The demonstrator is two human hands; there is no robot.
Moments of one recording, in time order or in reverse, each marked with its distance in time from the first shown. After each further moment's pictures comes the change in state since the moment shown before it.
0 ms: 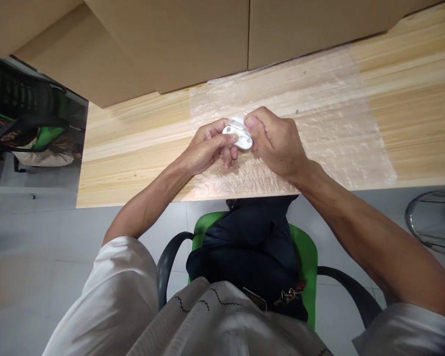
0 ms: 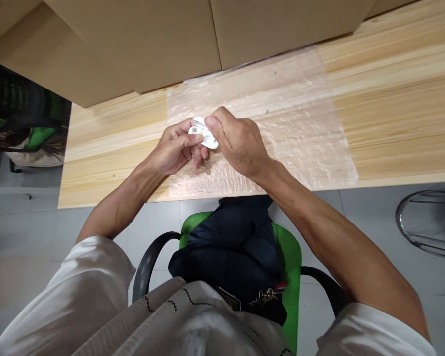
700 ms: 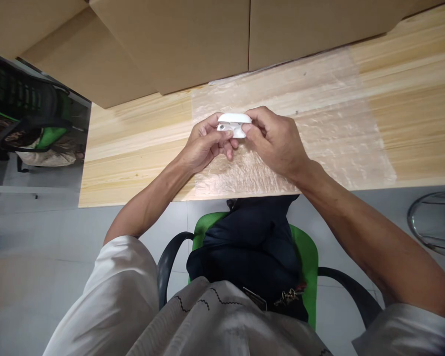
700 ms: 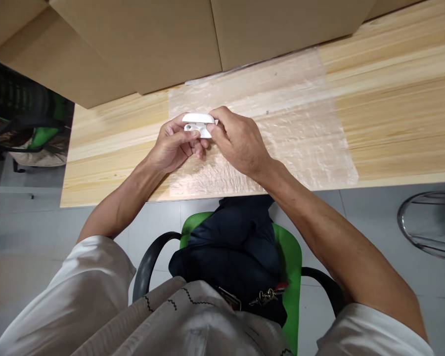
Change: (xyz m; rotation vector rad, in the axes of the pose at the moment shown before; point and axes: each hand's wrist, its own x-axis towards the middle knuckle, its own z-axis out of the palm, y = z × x) left_hand 0.003 0.002 -0.001 -0.058 0.101 0.056; right_hand 0.005 -0.002 0.002 -0.031 0.026 -0.041
